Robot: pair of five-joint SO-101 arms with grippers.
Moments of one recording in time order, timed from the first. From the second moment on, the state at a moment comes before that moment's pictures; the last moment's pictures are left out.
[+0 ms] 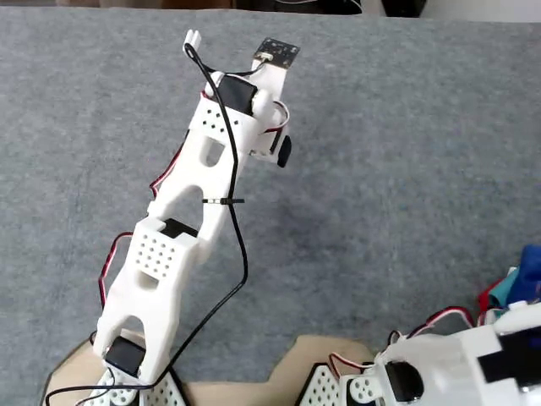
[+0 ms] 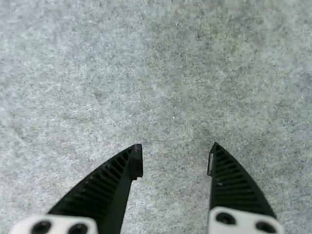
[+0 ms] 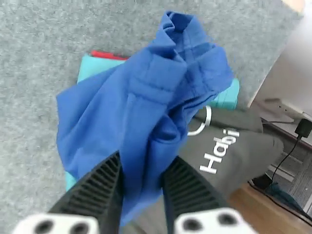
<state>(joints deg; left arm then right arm) 22.0 47.5 -67.5 100.2 -6.5 73.5 4.2 -31.5 101.5 7.3</state>
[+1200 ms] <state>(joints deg) 12.2 4.8 -33.3 100.4 -6.9 28.0 -19.0 -24.5 101.5 0.8</state>
